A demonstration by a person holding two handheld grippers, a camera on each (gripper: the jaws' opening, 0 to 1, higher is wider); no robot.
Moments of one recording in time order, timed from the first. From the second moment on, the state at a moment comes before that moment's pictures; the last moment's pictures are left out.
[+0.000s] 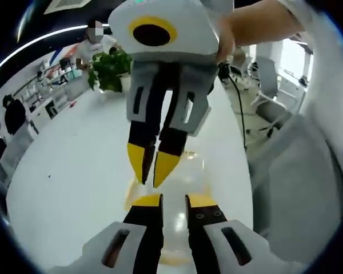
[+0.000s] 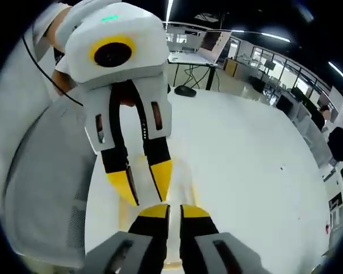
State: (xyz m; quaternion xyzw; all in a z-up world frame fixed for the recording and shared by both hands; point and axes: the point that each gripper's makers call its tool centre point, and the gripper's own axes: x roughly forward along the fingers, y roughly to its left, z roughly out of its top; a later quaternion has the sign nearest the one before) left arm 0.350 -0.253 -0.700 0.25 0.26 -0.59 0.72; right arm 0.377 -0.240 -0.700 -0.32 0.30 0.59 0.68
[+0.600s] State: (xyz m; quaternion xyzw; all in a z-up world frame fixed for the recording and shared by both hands) left arm 0.342 -0.261 -0.714 0.24 0.28 -0.60 0.71; right arm 0.391 -0.241 -0.718 -0.33 0.33 0.58 0.67
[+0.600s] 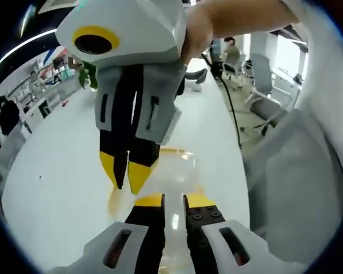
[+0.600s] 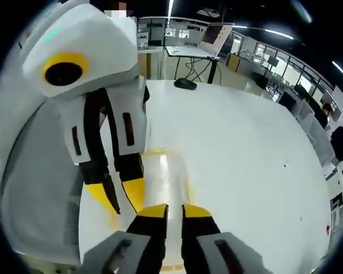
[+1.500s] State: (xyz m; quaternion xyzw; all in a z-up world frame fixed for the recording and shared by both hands) left arm 0.336 -0.258 -0.725 0.27 0.28 -0.61 0.69; right arm 0.376 -0.238 -0.726 -0.34 0.36 0.64 0.59
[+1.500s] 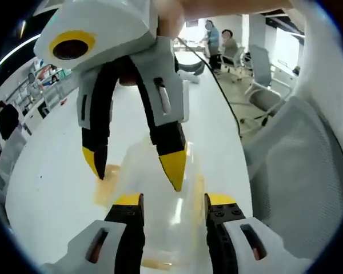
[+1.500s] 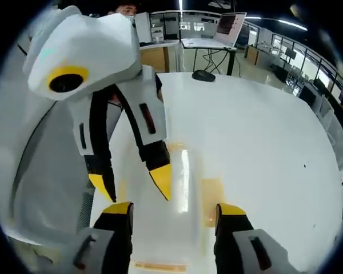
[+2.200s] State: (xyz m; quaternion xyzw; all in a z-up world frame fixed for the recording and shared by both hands) left arm 0.333 -0.259 -0.730 0.33 0.24 -0.62 0.67; right arm 0.380 -0.233 -0.734 -0.38 0.37 0.64 0.56
